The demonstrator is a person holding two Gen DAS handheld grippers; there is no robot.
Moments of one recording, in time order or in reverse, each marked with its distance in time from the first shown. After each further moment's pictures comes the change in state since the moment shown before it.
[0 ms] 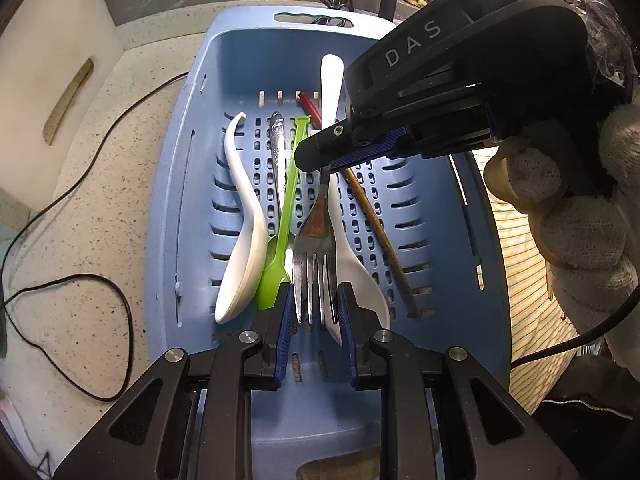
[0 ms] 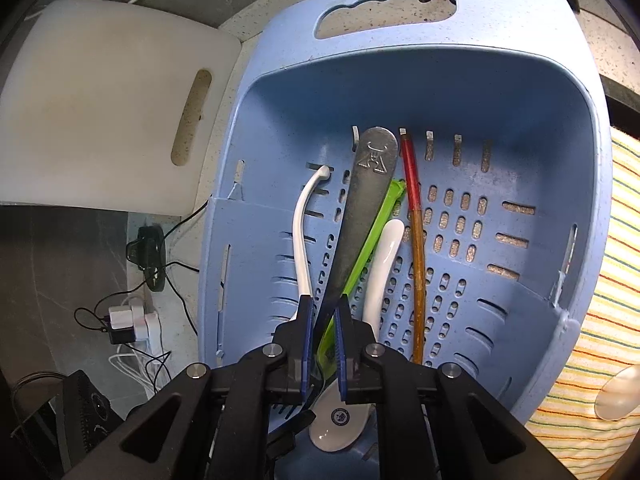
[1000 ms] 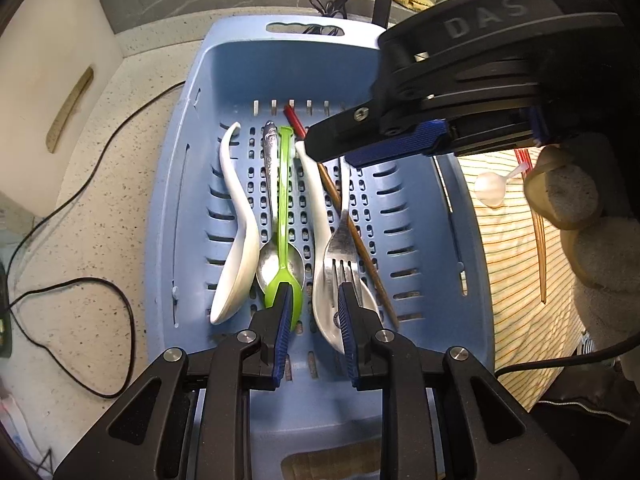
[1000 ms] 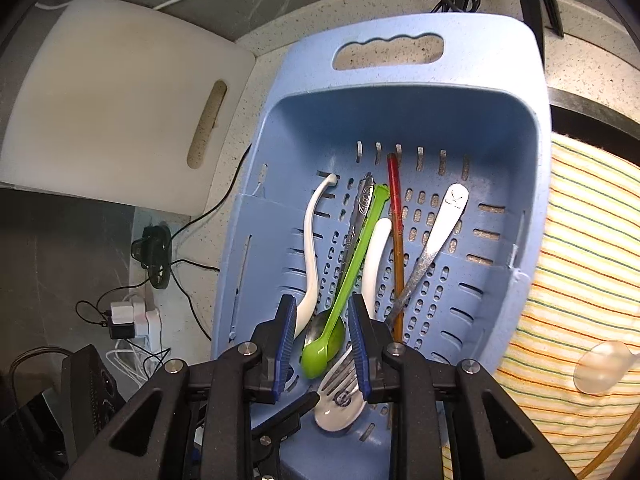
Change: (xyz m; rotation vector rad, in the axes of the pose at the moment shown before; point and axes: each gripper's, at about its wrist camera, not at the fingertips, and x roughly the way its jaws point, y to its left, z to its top) left arm -0.007 -0.001 0.006 0.008 -0.009 0.010; right arm -0.038 0.006 -0.015 -0.036 -0.065 -0.010
